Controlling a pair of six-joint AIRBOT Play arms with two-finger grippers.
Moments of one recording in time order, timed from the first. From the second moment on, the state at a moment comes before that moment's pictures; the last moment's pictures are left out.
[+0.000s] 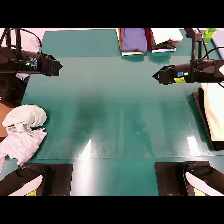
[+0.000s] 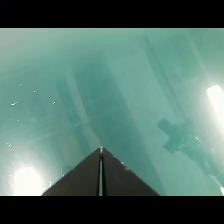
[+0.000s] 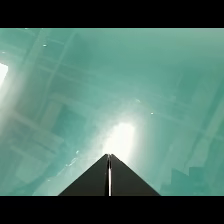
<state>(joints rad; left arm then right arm) -0.27 -1.02 1.43 1.33 -1.16 -1.48 0.20 -1.00 1.22 -1.12 1.06 1.46</state>
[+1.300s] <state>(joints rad) 0.06 -1.02 1.19 1.61 -1.28 -1.53 0.20 -1.00 1.22 -1.12 1.06 1.46</state>
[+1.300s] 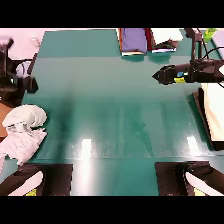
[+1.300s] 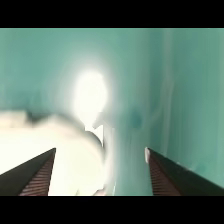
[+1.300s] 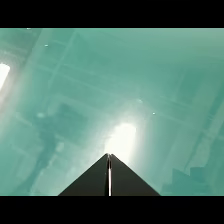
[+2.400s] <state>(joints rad) -0.03 -0.86 1.38 1.64 -1.32 -1.54 0.15 -1.00 1.50 -1.12 1.07 1.46</state>
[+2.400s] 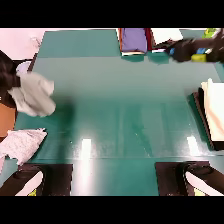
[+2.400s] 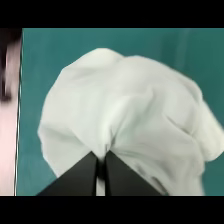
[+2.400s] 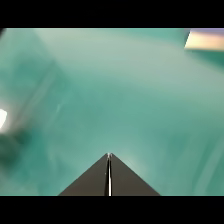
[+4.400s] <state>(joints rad) -0.62 -1.59 1.32 1.09 -0.93 -1.40 0.09 -1.19 1.76 -1.13 1.35 1.46</state>
